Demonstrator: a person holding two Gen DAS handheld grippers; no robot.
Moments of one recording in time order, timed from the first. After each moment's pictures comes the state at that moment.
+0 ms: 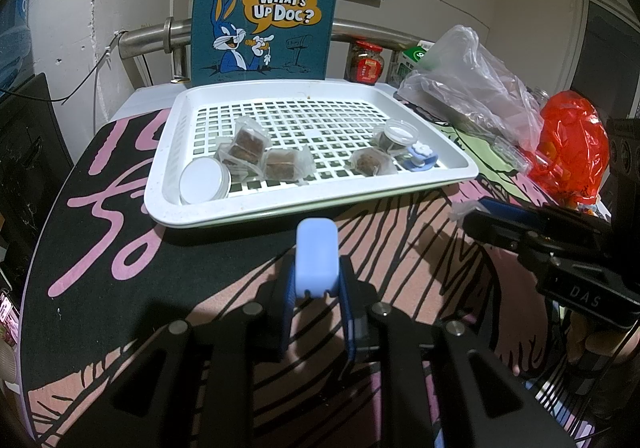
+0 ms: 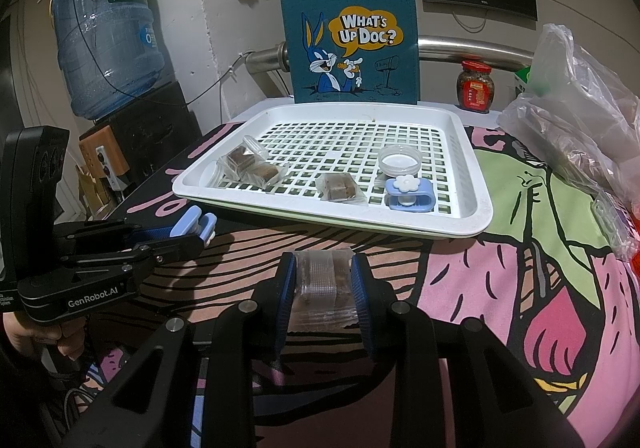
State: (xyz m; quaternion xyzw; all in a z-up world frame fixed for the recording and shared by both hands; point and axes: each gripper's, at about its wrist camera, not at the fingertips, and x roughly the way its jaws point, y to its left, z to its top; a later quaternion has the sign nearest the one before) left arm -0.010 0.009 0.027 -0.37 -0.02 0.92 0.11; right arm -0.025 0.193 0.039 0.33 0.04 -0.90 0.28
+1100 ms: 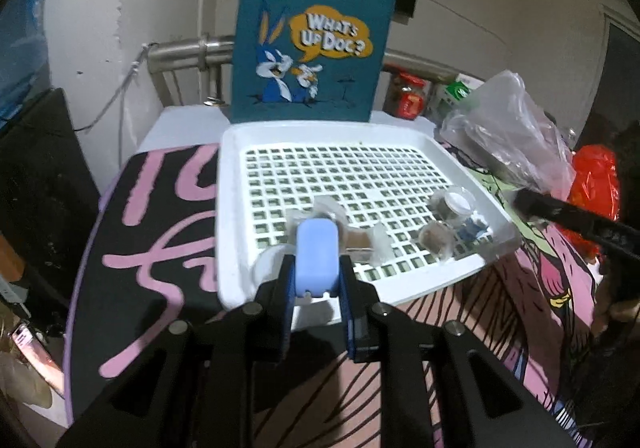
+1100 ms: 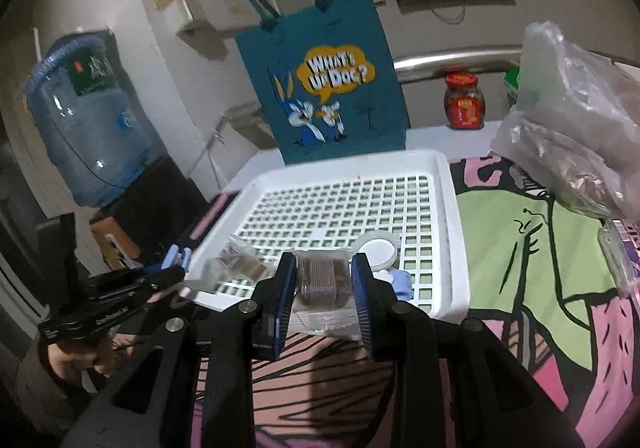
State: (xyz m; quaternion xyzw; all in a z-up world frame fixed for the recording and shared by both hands) left arm -0.062 -0.037 0.055 -0.36 -0.04 0.93 0.08; right arm -0.102 0.208 0.085 0.34 -0.06 -0.89 0.28
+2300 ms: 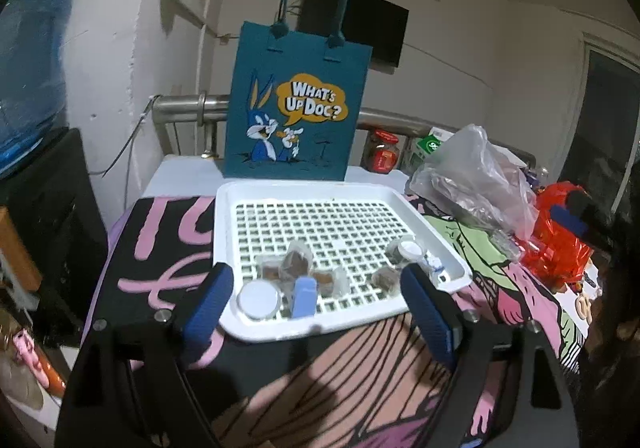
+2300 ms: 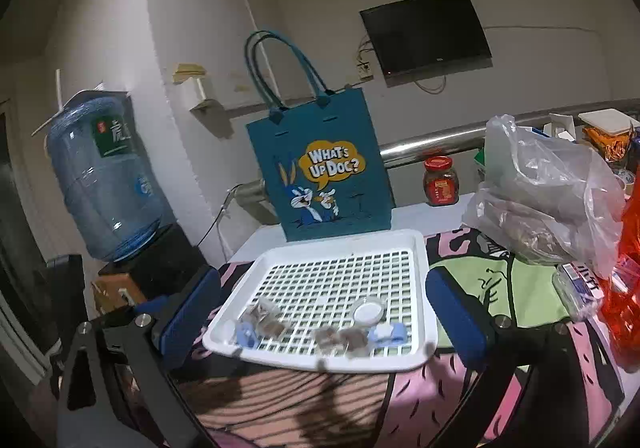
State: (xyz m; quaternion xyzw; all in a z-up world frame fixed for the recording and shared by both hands) left arm -0.012 -0.038 0.105 -0.27 -0.07 0.96 0.09; right arm -0.029 0.244 0.151 0.21 -0.10 -0.94 0.26
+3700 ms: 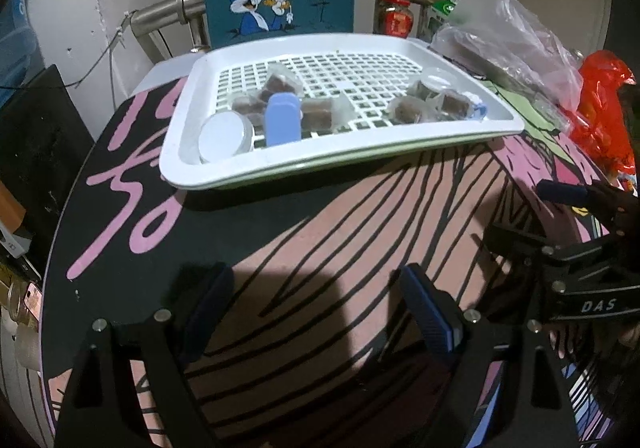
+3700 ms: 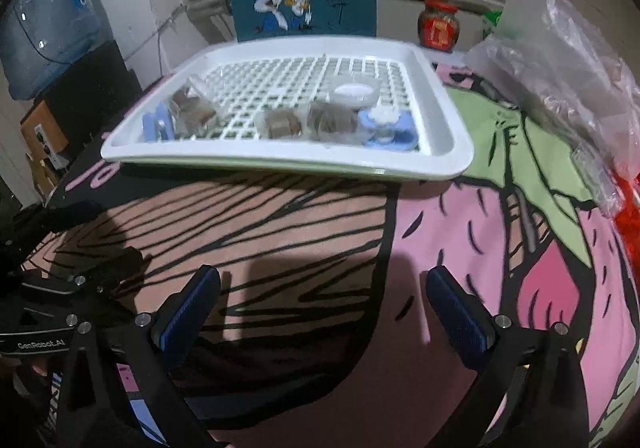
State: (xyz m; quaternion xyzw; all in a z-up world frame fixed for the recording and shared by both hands) left arm -0.020 0.008 0.005 -0.44 0.03 0.90 0.05; right arm -0.053 0.185 0.005 0.44 0.06 -0.88 0.18
